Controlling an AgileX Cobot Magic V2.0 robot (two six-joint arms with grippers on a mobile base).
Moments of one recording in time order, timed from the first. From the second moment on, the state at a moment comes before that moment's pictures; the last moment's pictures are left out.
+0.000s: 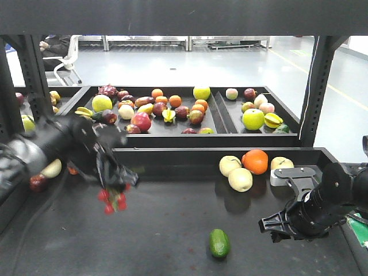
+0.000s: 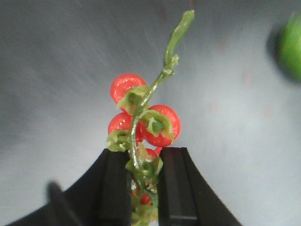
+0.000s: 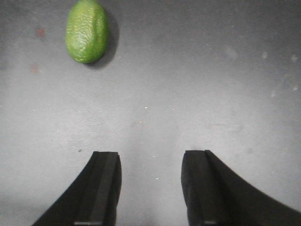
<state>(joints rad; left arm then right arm) -0.23 2.20 -2.16 -0.07 1.06 0.15 0.10 1.84 -1.33 0.12 0.69 -0.11</state>
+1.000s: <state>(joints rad) -0.18 1.52 -1.38 -0.01 0.79 0.07 0.22 2.40 -2.16 0.16 1.12 -0.03</state>
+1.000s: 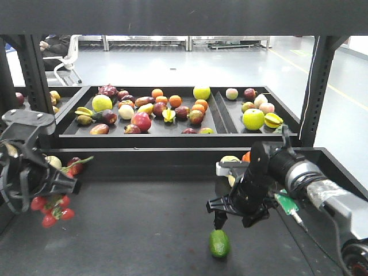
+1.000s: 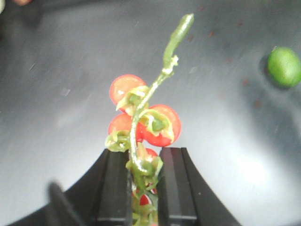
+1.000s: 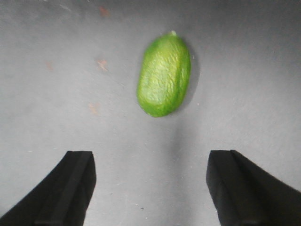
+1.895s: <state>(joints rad) -0.18 1.44 -1.36 -0.01 0.78 0.07 0.22 2.64 -2.31 0.21 0.84 0.08</state>
